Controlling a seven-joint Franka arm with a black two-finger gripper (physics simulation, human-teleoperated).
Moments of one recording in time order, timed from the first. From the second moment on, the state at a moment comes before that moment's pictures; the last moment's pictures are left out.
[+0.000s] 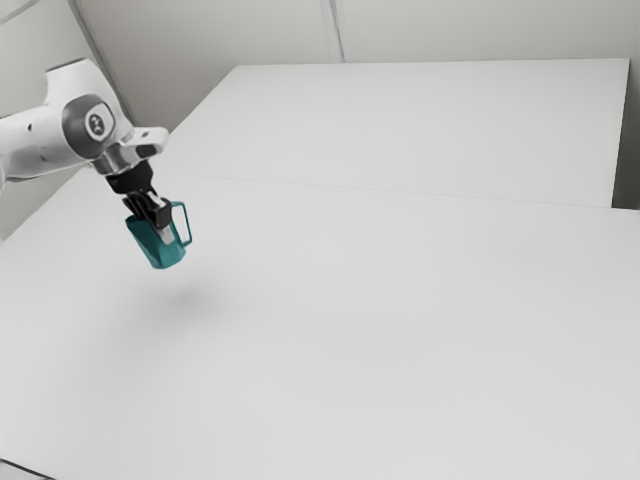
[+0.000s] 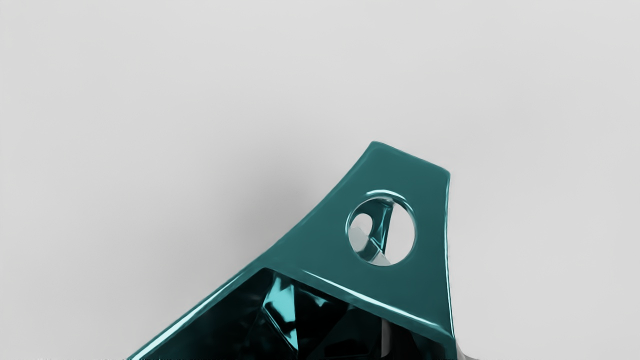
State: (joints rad) arm 0.09 0.08 0.18 -1.87 -0.14 1.85 0.60
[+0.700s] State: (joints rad) arm -0.06 -0.06 0.14 -2.16 0.06 2.03 0.20
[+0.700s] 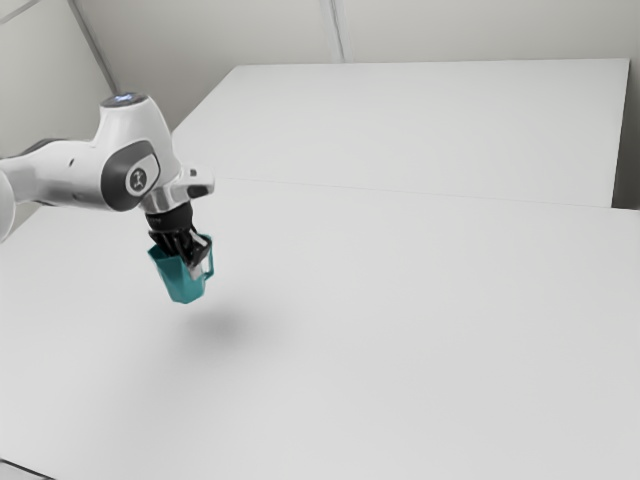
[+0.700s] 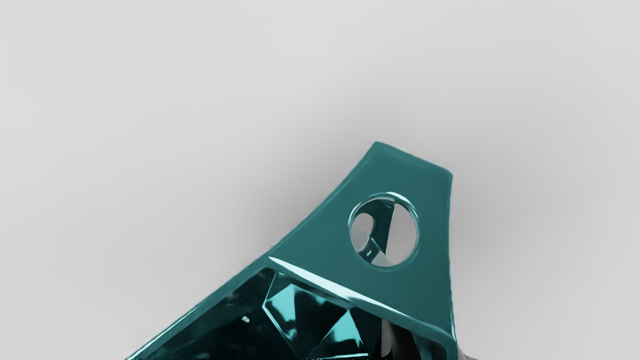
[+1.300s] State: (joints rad) arm -0.08 -0.05 0.11 -2.27 0.09 2.19 -0.03
